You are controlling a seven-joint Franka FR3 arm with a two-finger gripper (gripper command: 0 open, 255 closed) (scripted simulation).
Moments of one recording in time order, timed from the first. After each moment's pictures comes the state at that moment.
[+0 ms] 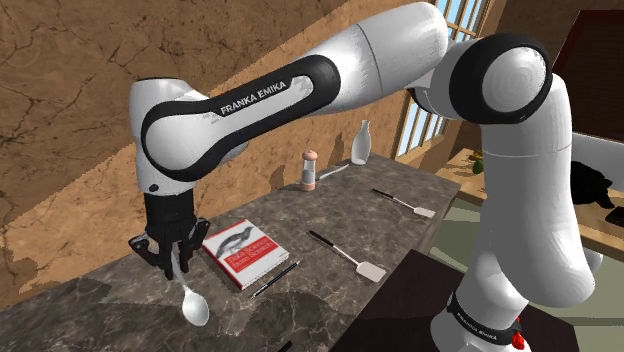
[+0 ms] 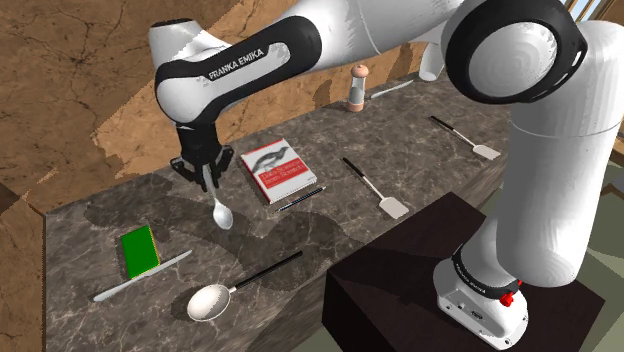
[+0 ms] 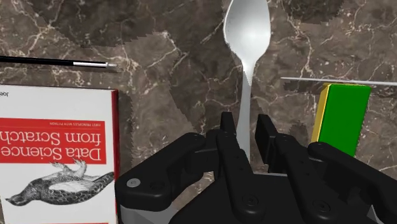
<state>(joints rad) 0.30 0.40 0.33 -1.68 0.09 2.05 0.65</state>
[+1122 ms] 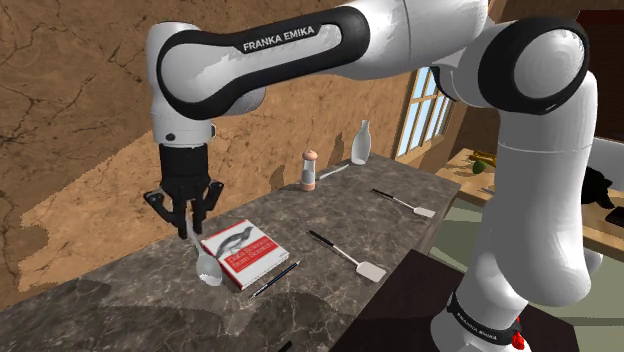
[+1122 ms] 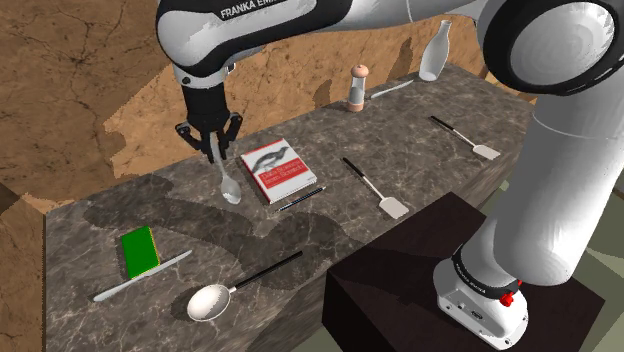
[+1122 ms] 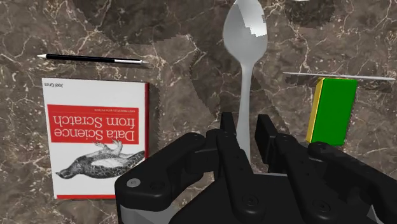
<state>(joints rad) 0.25 0.28 0.32 -1.66 0.13 1.90 0.61</state>
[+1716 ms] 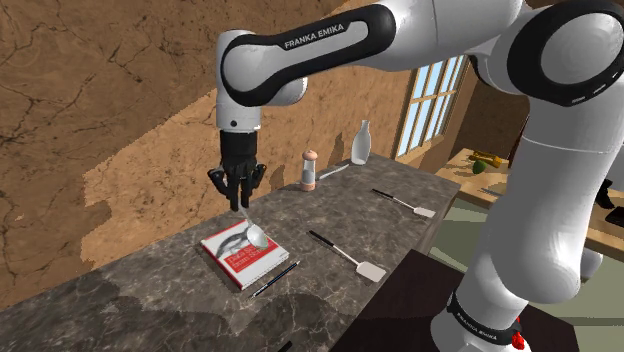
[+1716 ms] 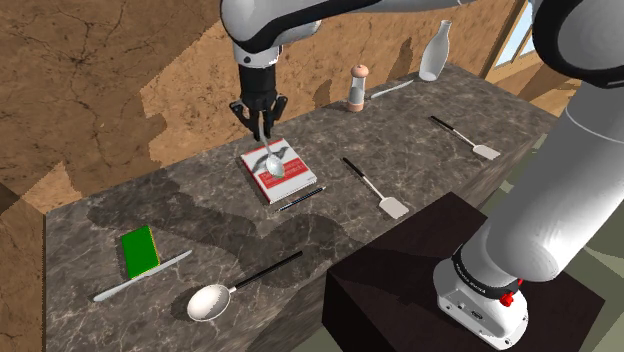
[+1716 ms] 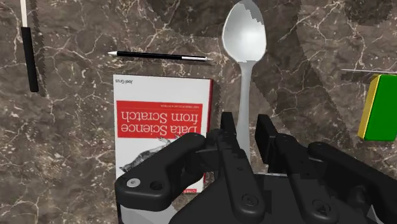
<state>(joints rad) 0.12 0.11 0.25 -1.87 0.18 1.91 0.39</state>
